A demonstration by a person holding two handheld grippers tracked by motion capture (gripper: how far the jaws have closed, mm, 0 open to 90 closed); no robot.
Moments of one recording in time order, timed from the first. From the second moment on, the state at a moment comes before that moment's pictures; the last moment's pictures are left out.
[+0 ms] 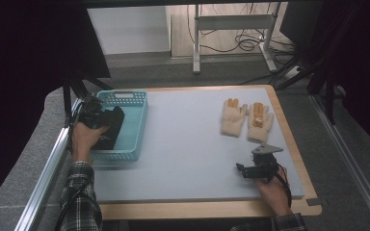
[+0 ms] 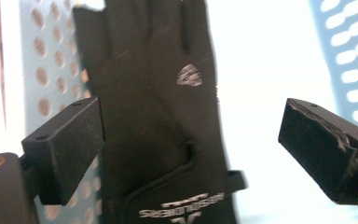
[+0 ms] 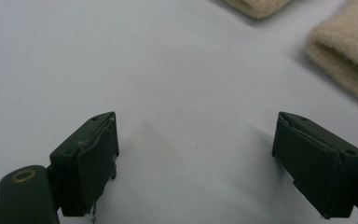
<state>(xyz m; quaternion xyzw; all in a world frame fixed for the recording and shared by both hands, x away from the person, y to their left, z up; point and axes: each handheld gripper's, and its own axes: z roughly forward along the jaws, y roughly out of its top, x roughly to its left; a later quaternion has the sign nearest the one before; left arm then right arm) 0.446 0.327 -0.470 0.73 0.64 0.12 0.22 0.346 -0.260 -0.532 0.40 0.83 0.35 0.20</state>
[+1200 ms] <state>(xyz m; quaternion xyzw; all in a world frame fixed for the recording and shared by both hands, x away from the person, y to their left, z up) 0.399 0.185 -0.446 0.82 0.43 0.13 0.35 0.346 -0.260 -0.532 0.40 0.83 0.35 0.20</state>
